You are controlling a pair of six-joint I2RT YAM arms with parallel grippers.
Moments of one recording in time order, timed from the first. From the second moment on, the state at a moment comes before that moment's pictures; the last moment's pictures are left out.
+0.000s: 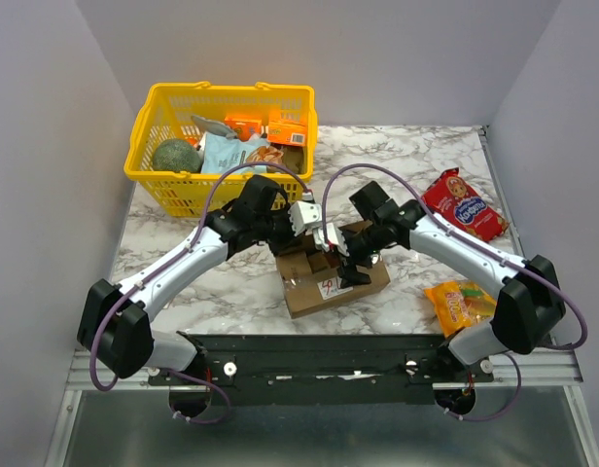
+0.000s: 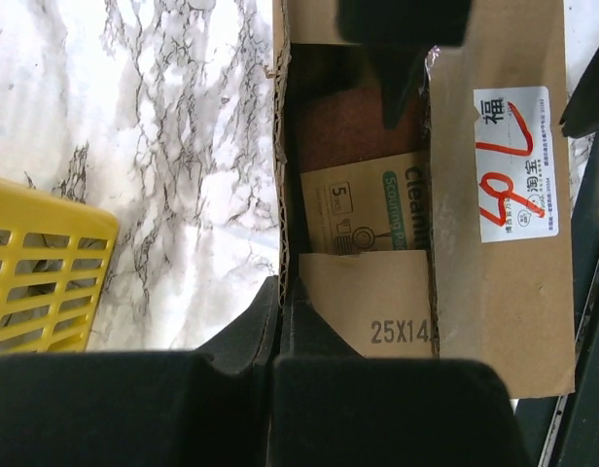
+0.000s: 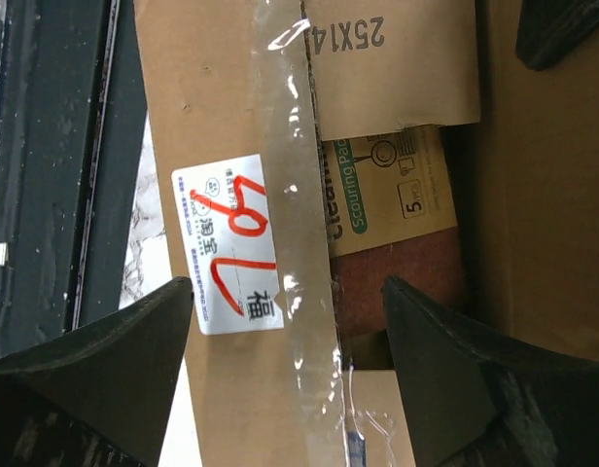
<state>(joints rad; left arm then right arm) -0.62 1.35 1.05 -0.47 0.49 0.52 0.67 1.48 1.14 -0.81 -0.66 -0.97</state>
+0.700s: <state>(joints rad) -0.60 1.38 1.05 -0.45 0.52 0.46 0.67 1.51 1.08 -0.79 -0.70 -0.91</state>
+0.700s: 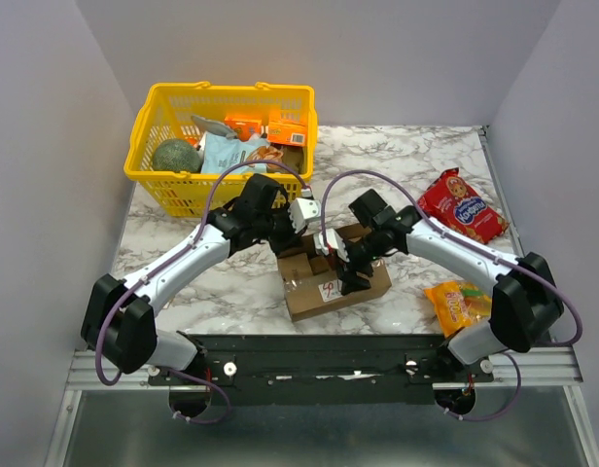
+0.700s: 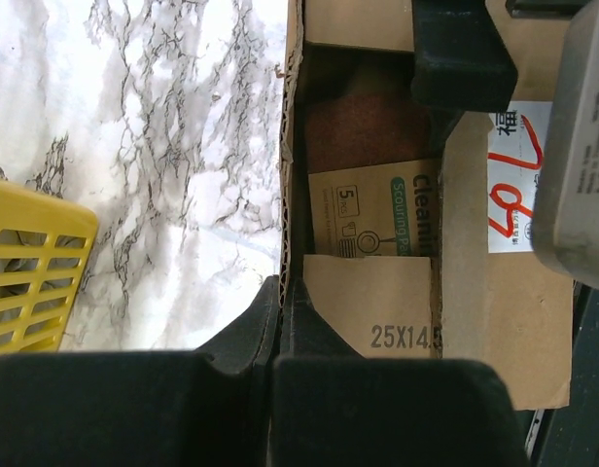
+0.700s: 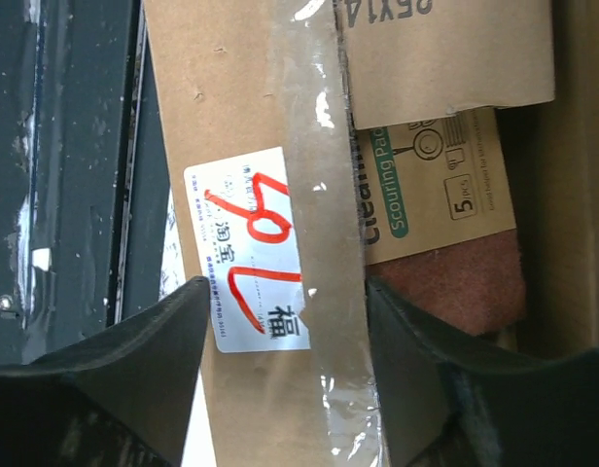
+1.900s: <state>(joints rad) -0.55 1.45 1.07 -0.40 0.54 0.39 0.70 1.03 0.92 -0.94 -0.41 -0.96</state>
